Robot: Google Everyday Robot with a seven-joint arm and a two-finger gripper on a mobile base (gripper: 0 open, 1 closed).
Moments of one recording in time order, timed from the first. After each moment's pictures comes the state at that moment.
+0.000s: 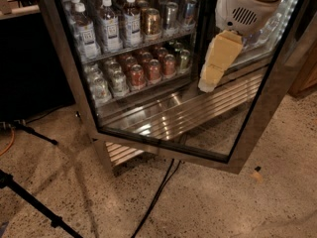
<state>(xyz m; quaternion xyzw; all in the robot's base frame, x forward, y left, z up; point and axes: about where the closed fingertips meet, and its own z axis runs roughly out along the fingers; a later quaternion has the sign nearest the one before) 0.523 -0.123 0.988 -0.57 0.80 -0.02 0.18</state>
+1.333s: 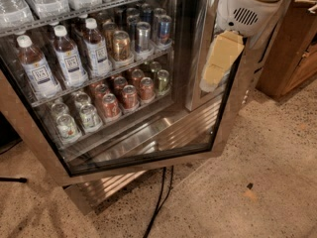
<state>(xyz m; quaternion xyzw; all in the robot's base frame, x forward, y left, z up) 0.523 -0.123 0.988 -0.57 0.80 -0.02 0.18</state>
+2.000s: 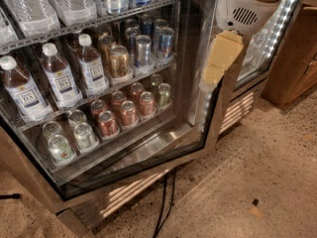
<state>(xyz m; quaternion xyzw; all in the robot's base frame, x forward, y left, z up) 0.523 -0.123 0.988 -0.57 0.80 -0.02 0.18</state>
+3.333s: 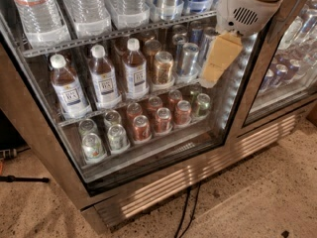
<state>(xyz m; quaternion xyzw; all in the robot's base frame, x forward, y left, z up) 0.523 -0.123 0.988 -0.57 0.80 -0.02 0.18</state>
